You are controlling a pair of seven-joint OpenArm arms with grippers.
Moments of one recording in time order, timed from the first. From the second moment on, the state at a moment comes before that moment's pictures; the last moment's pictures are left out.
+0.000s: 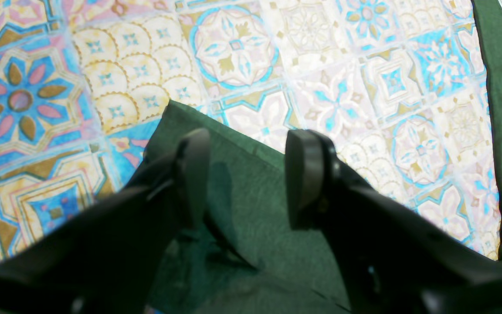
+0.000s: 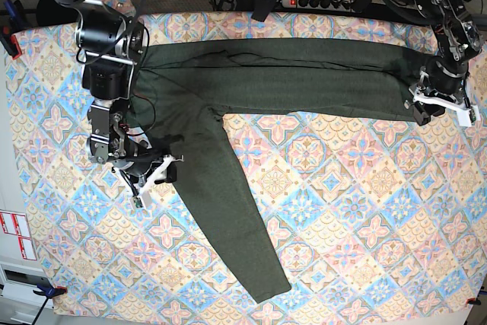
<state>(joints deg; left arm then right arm) 17.2 -12.8 -35.8 96.7 -35.5 -11.1 43.6 24.5 5.8 14.5 40.3 -0.9 34.5 -25.0</state>
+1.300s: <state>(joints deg) 17.4 -12.8 -35.8 96.7 -35.5 -11.1 43.6 26.5 5.5 2.9 32.6 0.5 35.4 -18.9</state>
